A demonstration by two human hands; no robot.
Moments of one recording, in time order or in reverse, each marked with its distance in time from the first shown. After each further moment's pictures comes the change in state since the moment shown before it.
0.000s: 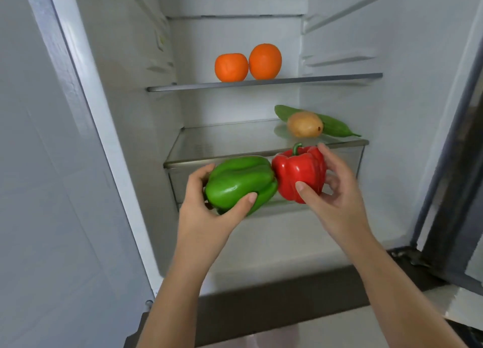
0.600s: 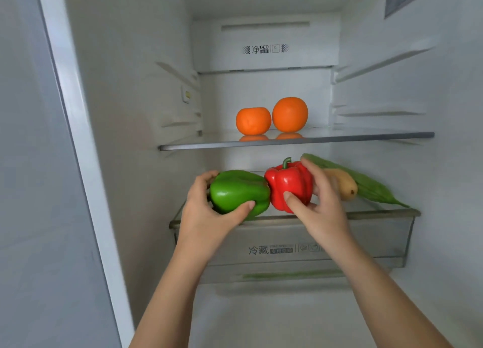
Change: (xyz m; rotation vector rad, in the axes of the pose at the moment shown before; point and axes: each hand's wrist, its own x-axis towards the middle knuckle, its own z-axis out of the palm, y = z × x) left_hand 0.110 -0.011 0.013 0.247 0.113 0.093; right_hand 0.124 0.040 0.043 -0.078 -0.104 -0.127
